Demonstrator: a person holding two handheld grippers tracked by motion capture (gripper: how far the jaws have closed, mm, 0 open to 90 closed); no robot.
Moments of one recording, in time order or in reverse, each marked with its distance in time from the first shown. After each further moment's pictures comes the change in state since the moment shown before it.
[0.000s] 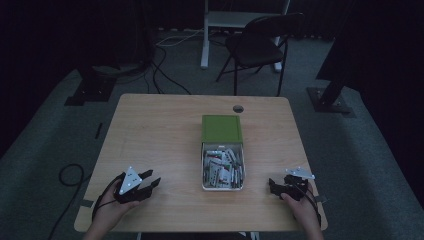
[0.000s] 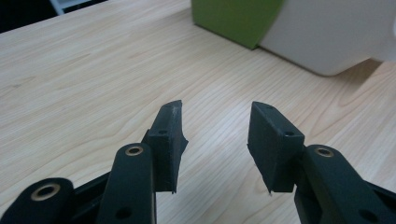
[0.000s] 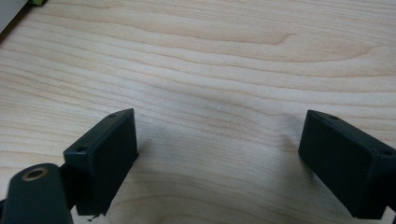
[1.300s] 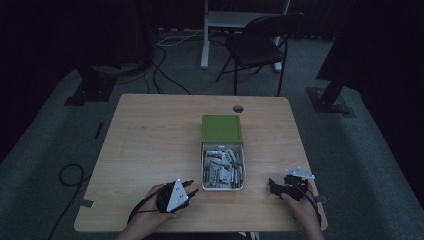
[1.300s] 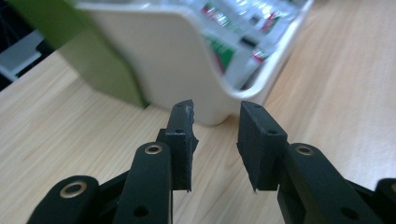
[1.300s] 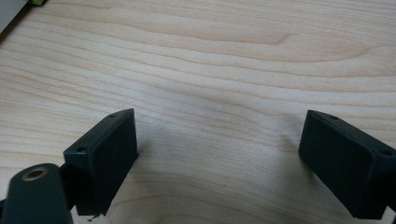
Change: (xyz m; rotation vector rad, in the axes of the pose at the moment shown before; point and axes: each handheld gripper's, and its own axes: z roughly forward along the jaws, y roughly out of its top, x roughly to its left) left arm -0.100 0.045 0.042 0.000 -0.110 0.329; right arm 0.000 0.000 0.000 0.001 0.001 0.005
